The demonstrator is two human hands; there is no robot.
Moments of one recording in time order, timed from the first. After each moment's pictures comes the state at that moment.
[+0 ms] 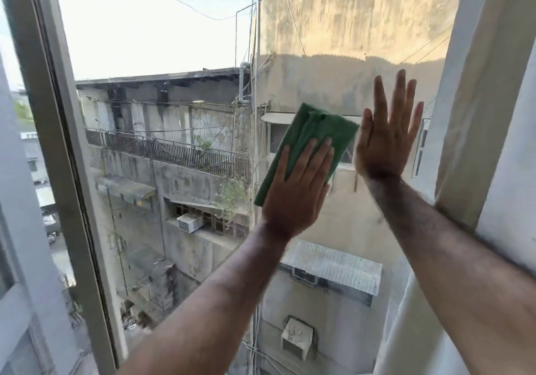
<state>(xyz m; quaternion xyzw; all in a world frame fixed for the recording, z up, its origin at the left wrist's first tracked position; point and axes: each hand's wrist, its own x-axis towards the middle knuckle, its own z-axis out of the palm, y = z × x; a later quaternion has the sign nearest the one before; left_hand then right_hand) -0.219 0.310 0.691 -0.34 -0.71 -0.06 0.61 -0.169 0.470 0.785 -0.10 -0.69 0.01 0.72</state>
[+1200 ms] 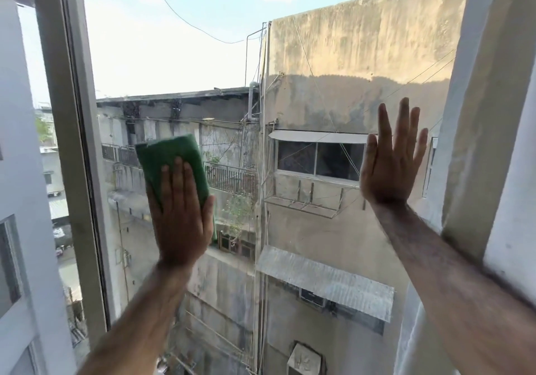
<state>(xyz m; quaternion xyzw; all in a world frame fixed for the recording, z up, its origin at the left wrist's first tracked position) -0.260 0.122 0.670 -0.10 -0.77 -0.15 0.62 -0.175 0.476 0.782 -0.09 -0.69 0.01 0.72</state>
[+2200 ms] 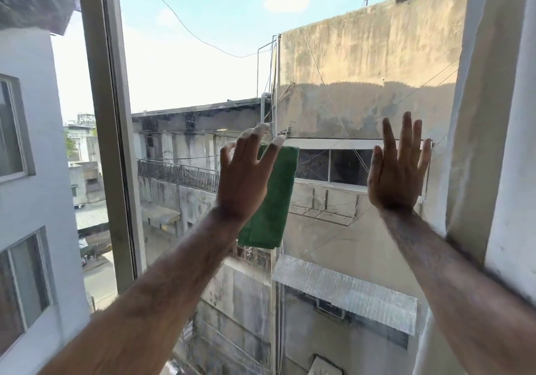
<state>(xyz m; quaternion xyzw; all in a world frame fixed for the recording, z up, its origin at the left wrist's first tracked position) -0.183 0.175 0.801 -0.24 -0.75 -0.07 0.61 -0.165 0.468 0.782 -0.08 -0.70 0.03 0.71</state>
